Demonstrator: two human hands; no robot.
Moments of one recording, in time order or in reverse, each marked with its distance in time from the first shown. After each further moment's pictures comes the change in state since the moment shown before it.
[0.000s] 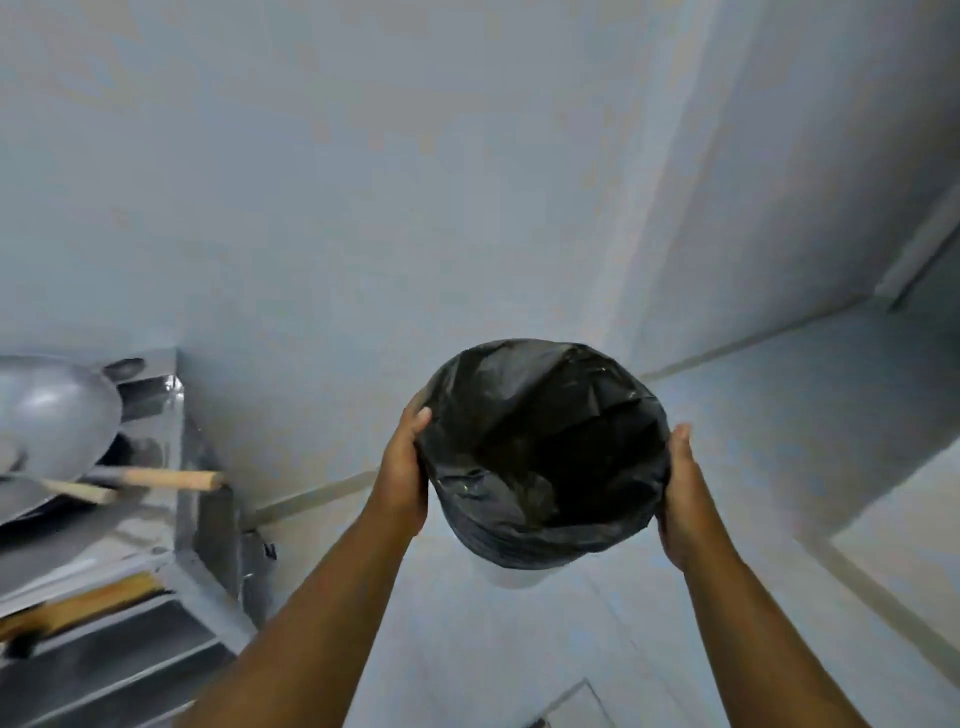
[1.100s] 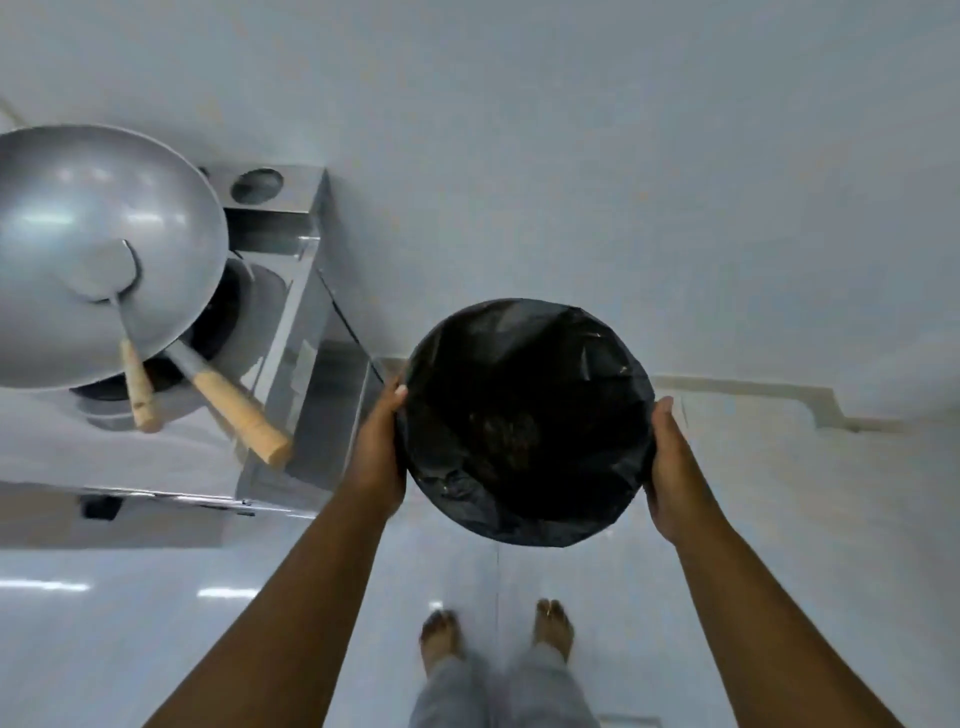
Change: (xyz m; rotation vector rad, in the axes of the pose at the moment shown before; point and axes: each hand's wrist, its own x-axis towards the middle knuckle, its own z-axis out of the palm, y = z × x) left_hand 0.198 -0.081 -0.287 0.043 0.663 -0.174; right_hand 0.337 0.206 0.269 -0.166 -0.538 0.450
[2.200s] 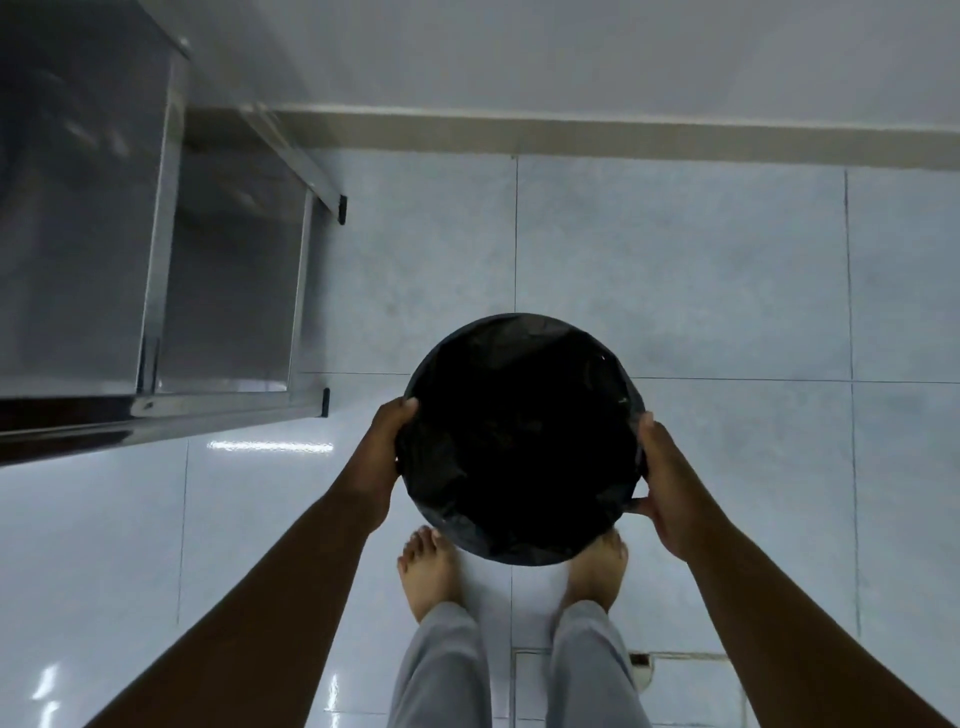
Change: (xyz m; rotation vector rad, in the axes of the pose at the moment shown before) left_hand 0.155 -0.455 -0.175 0.275 0.131 -0.589; right_hand 0.192 0.477 -0.073 -0.132 0.036 0.544
